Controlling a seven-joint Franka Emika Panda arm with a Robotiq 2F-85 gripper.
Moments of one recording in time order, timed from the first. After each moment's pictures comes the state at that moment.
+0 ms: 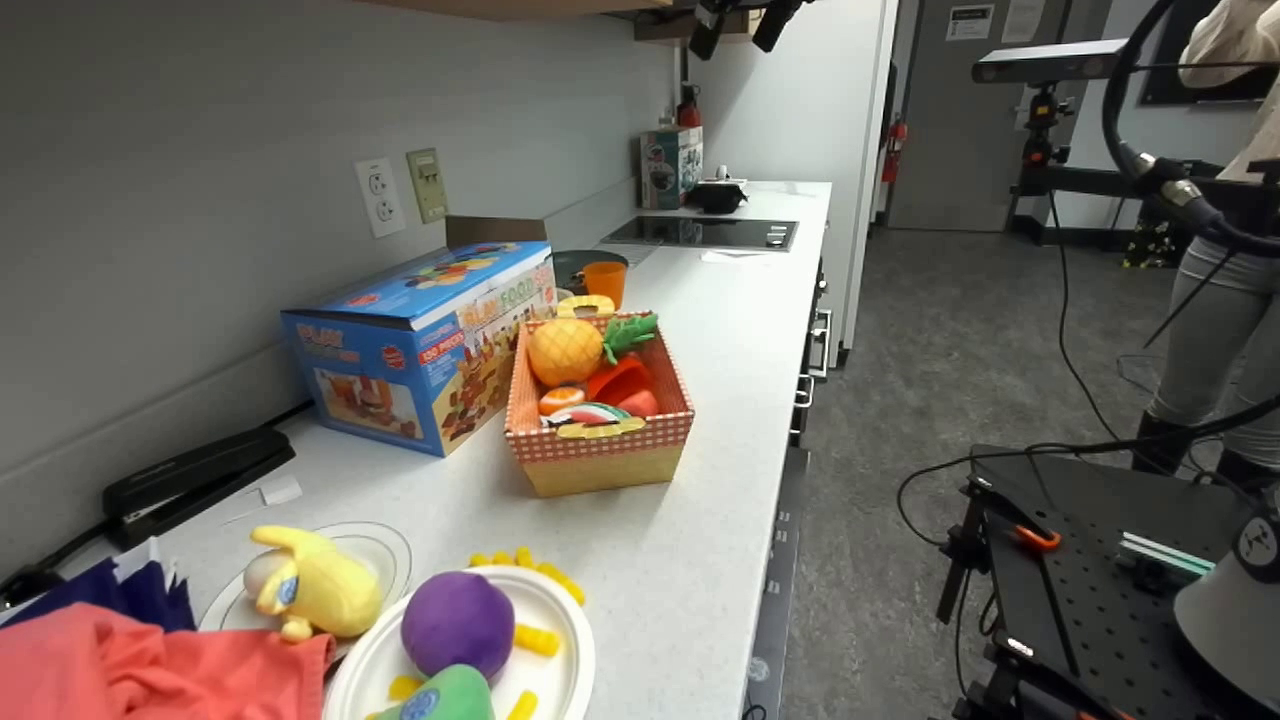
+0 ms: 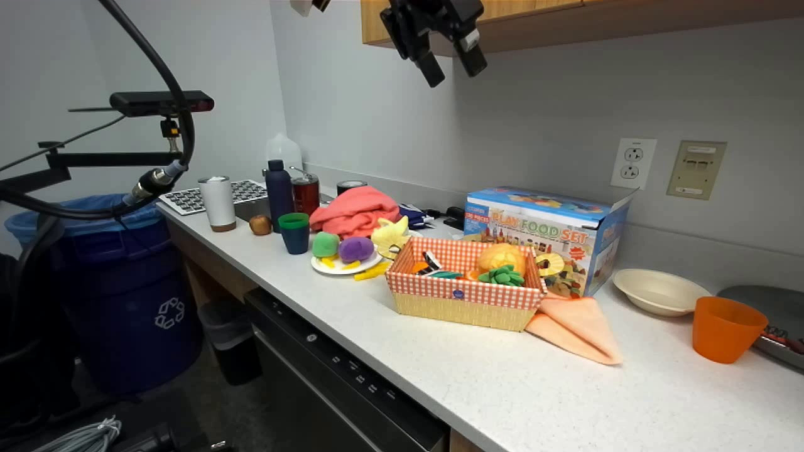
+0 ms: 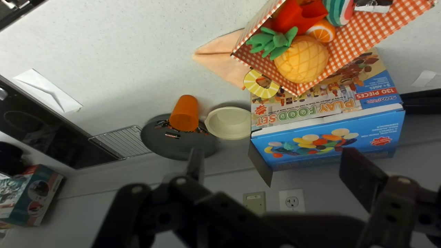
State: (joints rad) arm -0.19 -0.54 0.10 -2.29 -0.25 2.31 0.40
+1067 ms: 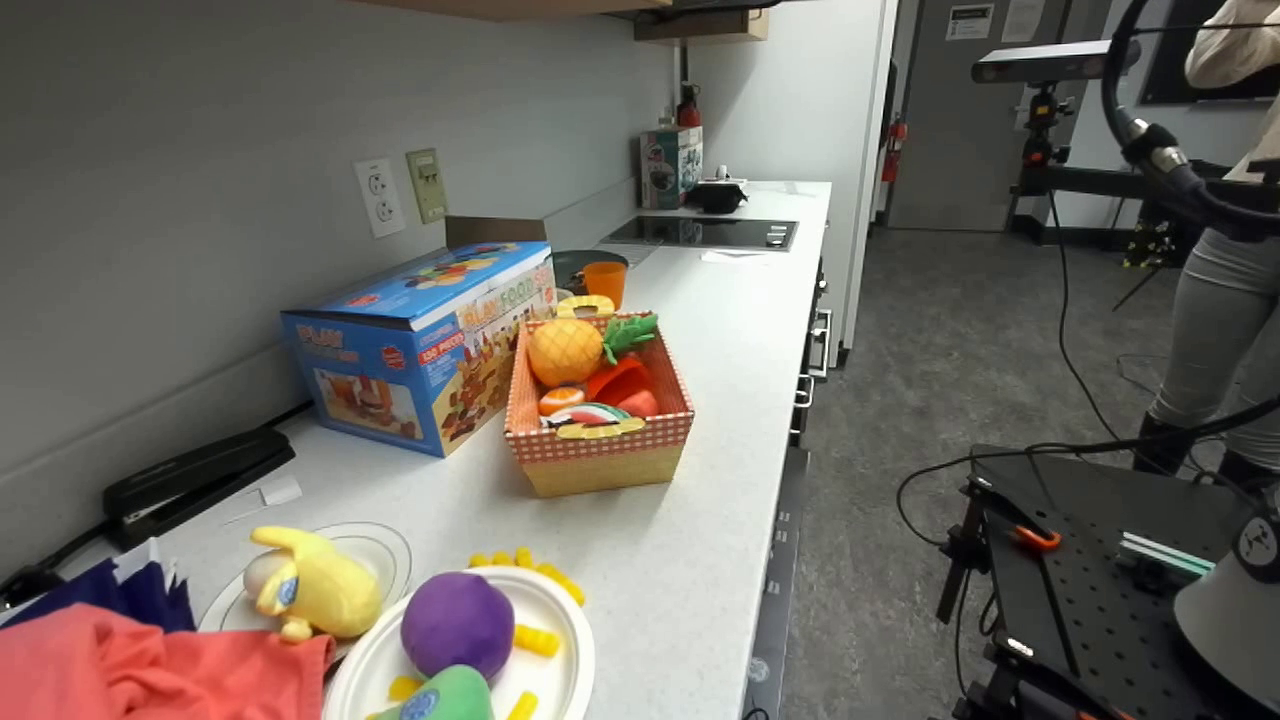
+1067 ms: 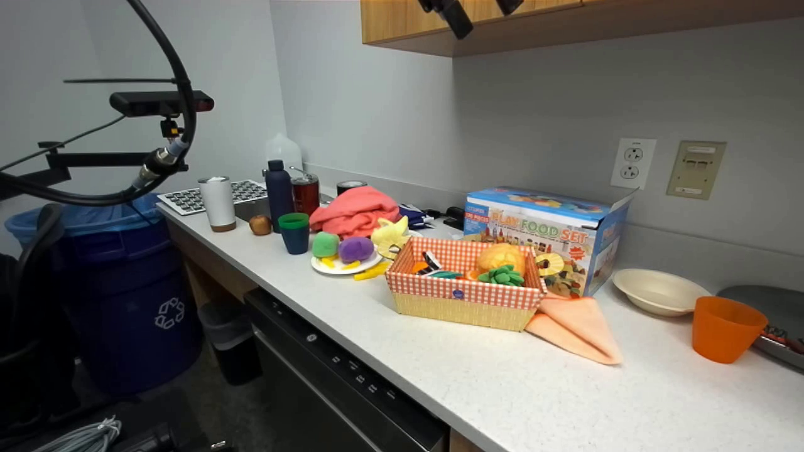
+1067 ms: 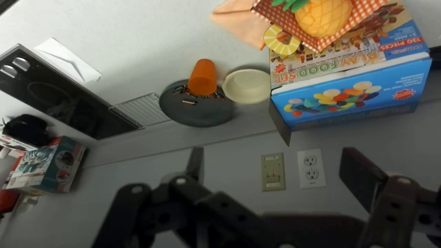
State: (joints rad) arm -0.23 -0.53 0.09 -2.20 -0.29 2.32 0.41
